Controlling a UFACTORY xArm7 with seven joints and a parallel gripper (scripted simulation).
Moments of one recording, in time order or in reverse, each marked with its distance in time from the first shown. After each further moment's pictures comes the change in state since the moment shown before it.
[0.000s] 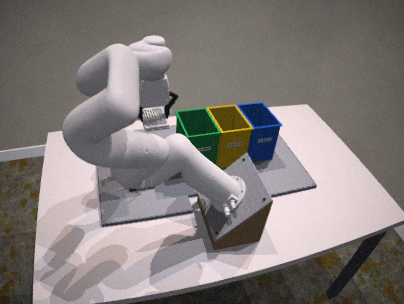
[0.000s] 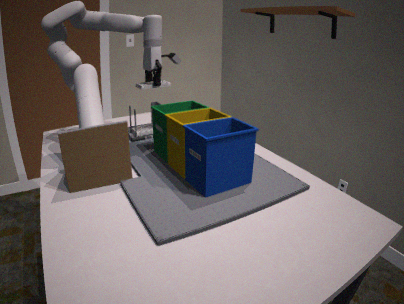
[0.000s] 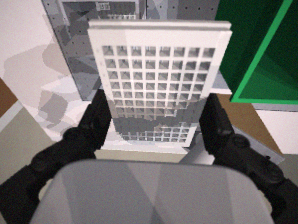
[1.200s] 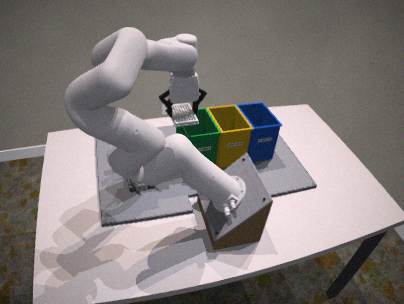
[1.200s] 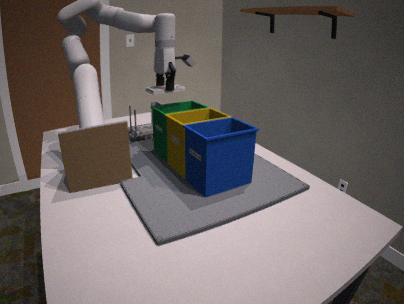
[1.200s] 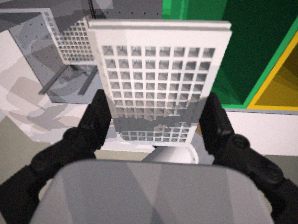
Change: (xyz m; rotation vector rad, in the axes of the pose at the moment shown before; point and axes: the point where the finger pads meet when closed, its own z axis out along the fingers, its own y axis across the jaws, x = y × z) arm 0.009 0.105 0.004 -0.001 0.000 0.000
